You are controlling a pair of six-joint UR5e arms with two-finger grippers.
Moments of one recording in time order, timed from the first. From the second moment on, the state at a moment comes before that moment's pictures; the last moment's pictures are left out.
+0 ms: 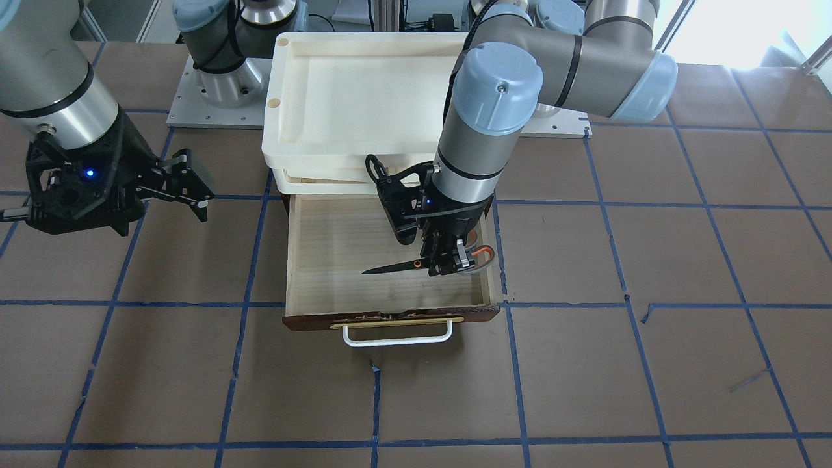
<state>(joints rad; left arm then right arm) -1.82 -1.86 -1.58 -1.16 1.49 0.98 1.53 -1.40 1.40 -1.58 -1.53 -0.23</state>
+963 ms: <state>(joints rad) -1.84 -1.90 -1.60 -1.17 1.41 1.02 1.53 -1.44 1.44 -1.57 -1.55 -0.05</state>
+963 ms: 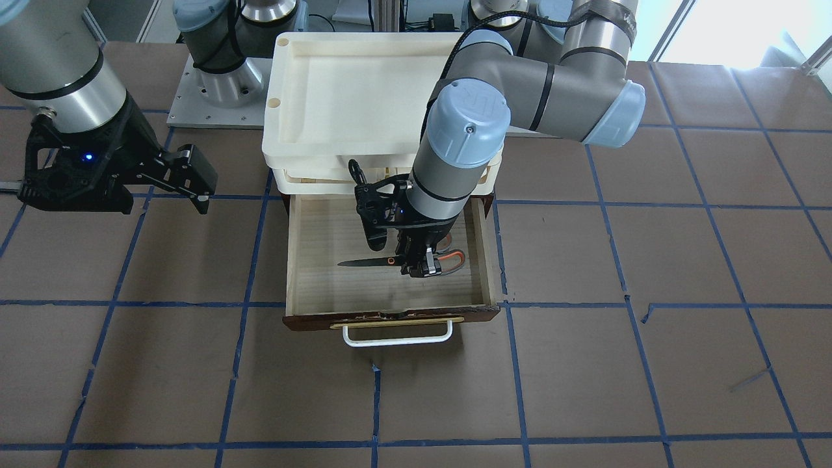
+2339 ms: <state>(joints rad) -1.70 -1.77 -1.51 -1.37 1.42 0.88 1.53 -1.44 1.45 -1.57 -1.56 -0.05</state>
